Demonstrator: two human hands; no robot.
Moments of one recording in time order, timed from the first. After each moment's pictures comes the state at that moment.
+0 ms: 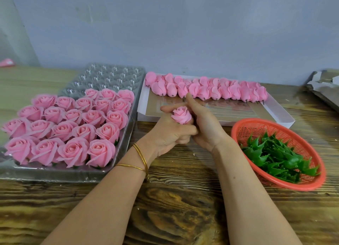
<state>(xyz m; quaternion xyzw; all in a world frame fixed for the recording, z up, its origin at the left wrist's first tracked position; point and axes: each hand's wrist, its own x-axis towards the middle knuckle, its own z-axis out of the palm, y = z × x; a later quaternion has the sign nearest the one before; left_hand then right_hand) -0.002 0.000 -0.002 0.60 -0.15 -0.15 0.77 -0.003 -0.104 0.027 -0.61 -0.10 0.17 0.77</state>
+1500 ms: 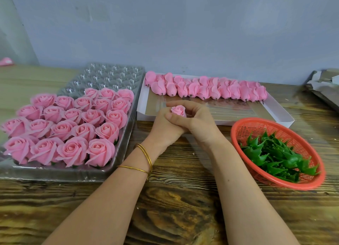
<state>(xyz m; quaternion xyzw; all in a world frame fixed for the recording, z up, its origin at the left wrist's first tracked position) 0.003 -0.003 -0.006 0.76 -0.10 0.07 0.64 0.000 -0.103 0.014 -0.72 -0.11 0.02 0.68</state>
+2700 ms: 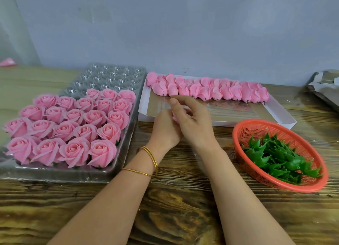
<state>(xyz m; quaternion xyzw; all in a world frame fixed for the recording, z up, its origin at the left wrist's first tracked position) 0.010 -0.002 -0.011 0.84 -0.13 0.18 0.49 0.000 -0.083 0.009 -0.78 -0.12 -0.18 0.59</state>
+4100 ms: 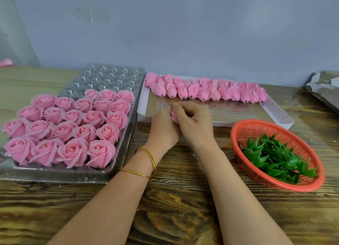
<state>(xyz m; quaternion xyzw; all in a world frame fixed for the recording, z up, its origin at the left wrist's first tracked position) 0.009 -0.002 -0.008 0.84 -0.08 0.18 0.51 0.007 -0.088 -0.001 -0.78 -0.12 -0.20 0.58</state>
